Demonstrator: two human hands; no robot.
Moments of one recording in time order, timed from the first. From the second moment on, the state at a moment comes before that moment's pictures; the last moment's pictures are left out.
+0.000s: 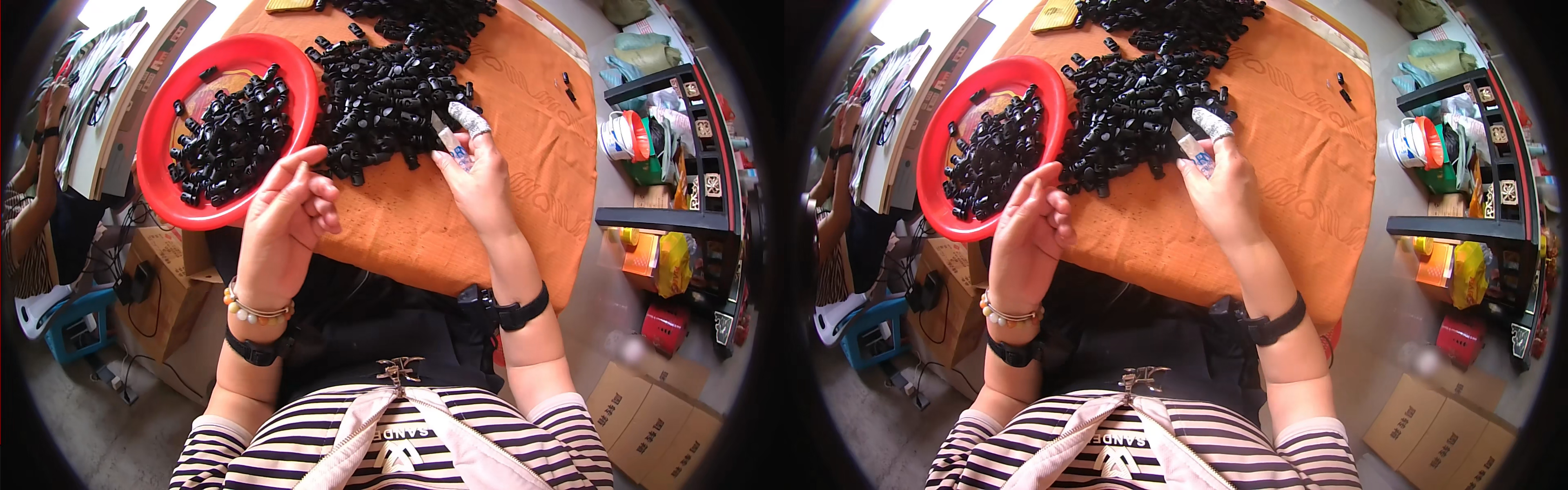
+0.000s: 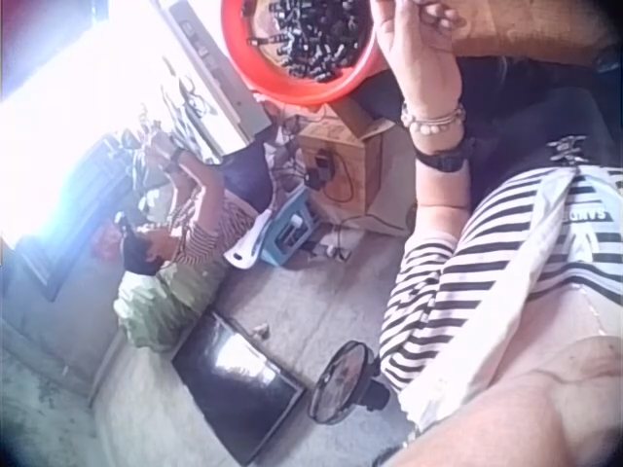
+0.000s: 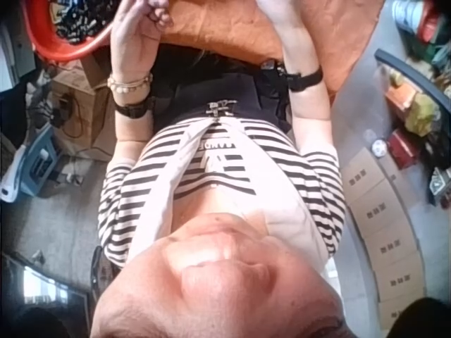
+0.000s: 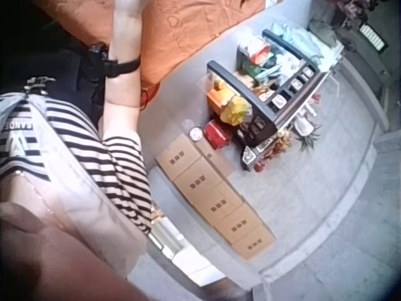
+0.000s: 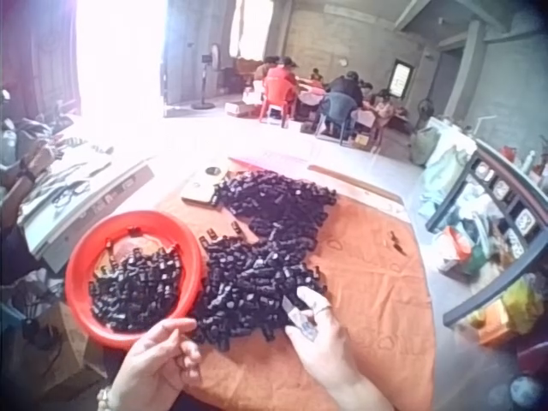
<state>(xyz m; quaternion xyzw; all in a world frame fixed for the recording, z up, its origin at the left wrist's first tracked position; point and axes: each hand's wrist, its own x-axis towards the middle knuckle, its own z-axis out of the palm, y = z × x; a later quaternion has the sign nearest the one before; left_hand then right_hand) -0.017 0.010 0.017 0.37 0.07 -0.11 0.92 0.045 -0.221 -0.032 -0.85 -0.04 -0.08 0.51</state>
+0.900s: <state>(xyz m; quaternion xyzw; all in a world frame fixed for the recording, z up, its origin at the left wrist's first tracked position) -0.030 -0.021 0.019 0.49 -0.03 -0.21 0.84 -0.012 -0.187 0.039 -0.53 0.02 0.27 0.80</state>
